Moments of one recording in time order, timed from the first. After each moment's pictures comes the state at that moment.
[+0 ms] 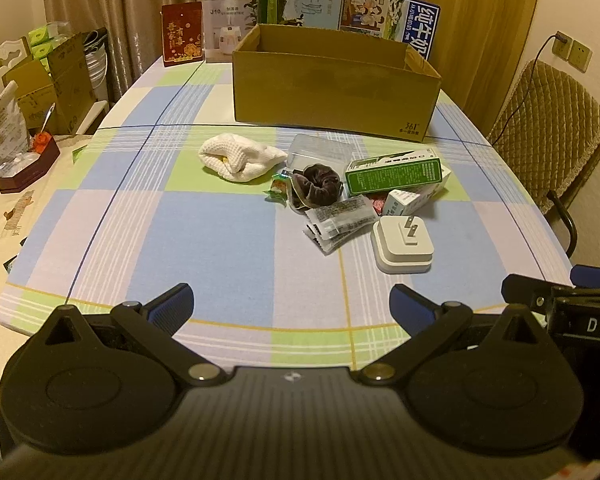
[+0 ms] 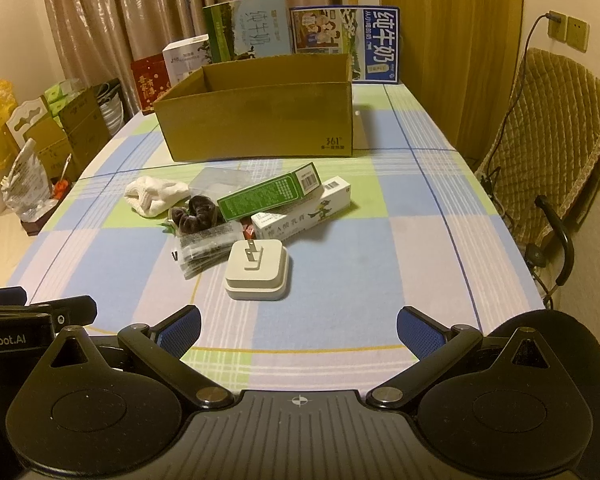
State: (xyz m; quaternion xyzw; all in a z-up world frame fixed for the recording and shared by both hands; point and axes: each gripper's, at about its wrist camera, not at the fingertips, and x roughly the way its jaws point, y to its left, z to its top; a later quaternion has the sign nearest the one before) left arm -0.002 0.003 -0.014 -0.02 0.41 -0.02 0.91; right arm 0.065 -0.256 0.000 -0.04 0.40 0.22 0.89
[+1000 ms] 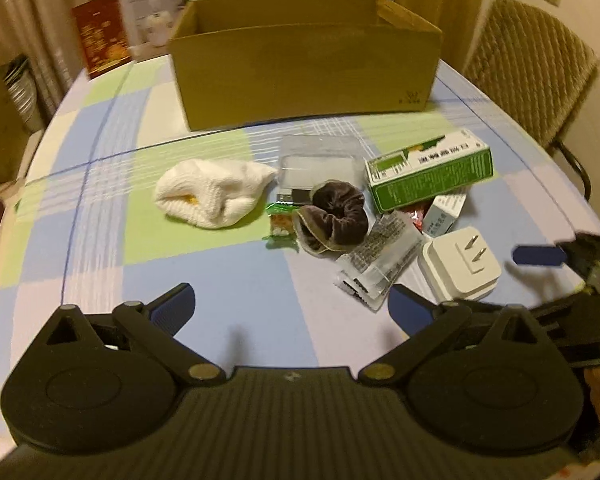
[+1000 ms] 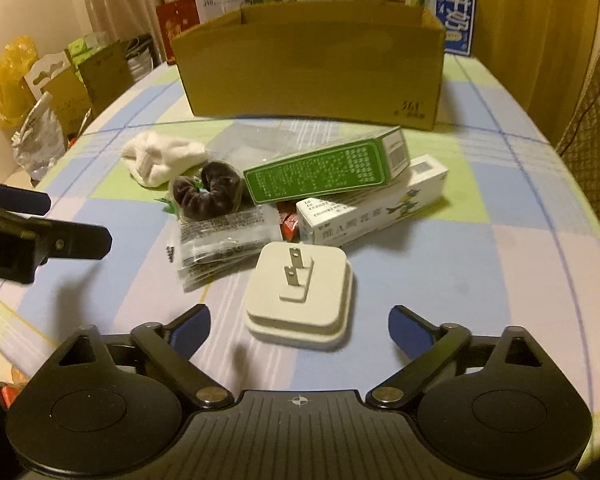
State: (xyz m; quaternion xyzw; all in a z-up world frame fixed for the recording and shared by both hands) left arm 0.129 0.032 -0.056 0.07 0.45 -0.12 0.88; right arm 0.153 -0.179 -0.087 -0.08 0.43 0.28 0.85
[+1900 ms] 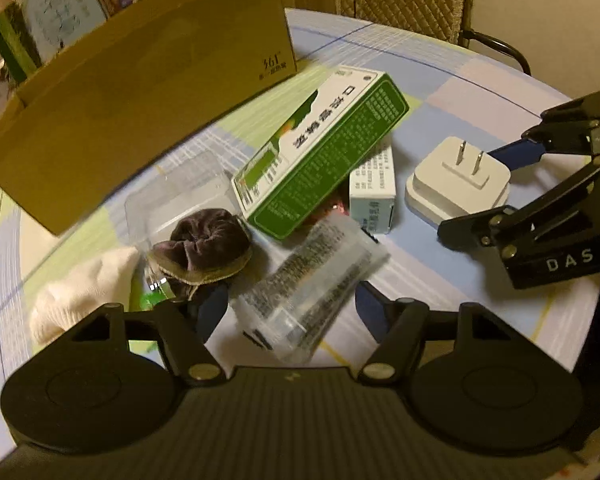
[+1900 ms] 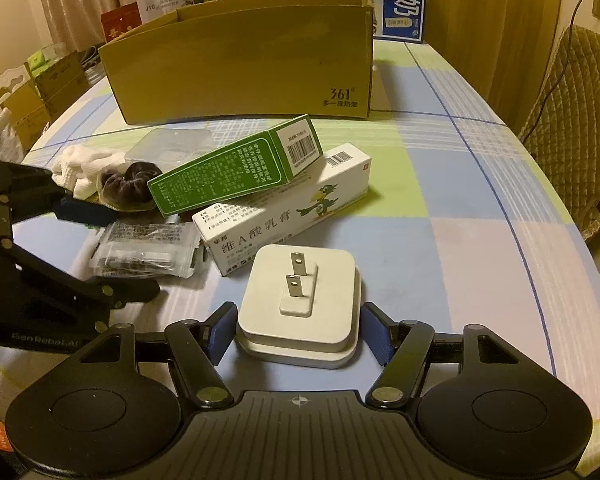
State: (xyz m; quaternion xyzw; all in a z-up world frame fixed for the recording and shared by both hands) left arm 0.164 -0.056 -0.112 0.25 0.40 -0.27 0.84; right arm 0.182 -0.221 -0.093 -0.07 0.43 0.23 0.87
